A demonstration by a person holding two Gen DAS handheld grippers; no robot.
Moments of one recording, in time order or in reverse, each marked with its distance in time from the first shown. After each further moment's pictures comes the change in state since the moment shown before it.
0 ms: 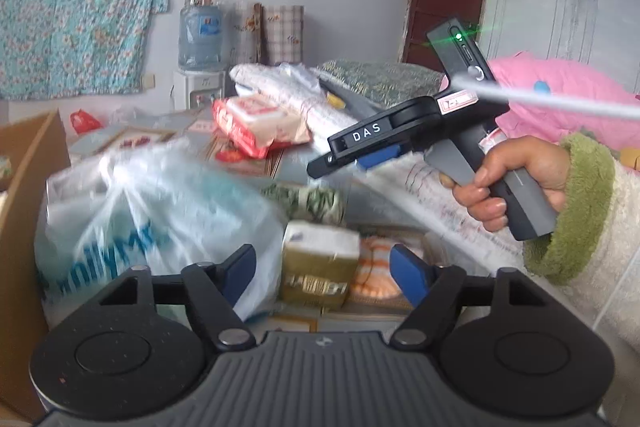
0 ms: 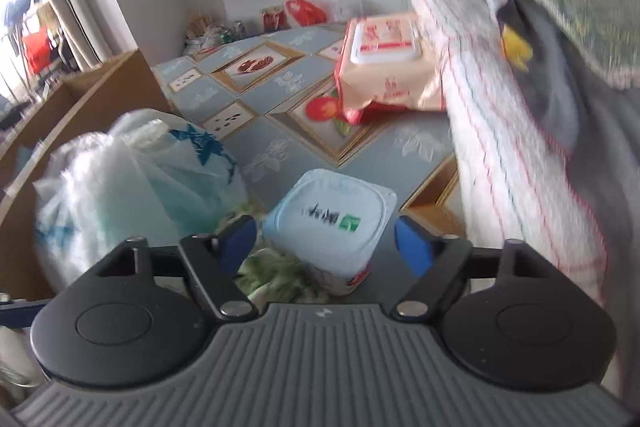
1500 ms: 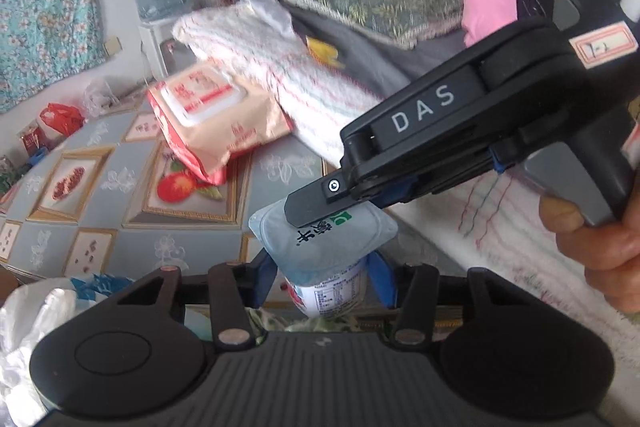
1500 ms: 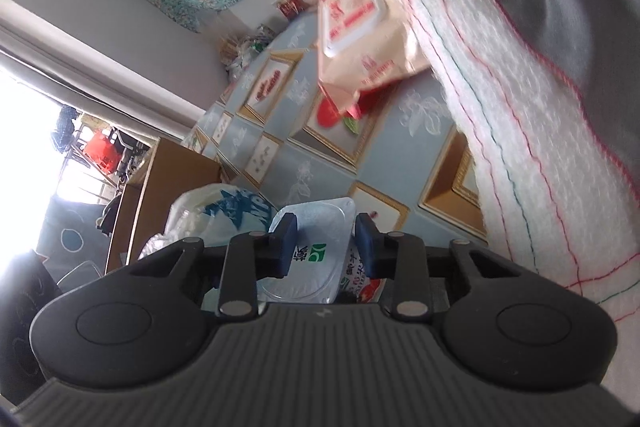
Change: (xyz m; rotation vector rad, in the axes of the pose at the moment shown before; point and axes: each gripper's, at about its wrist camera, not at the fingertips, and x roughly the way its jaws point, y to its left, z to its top) left arm 0.178 -0.028 0.101 0.148 0.304 0.044; right arm 0.021 -0.081 0.034 0.420 0.101 0.304
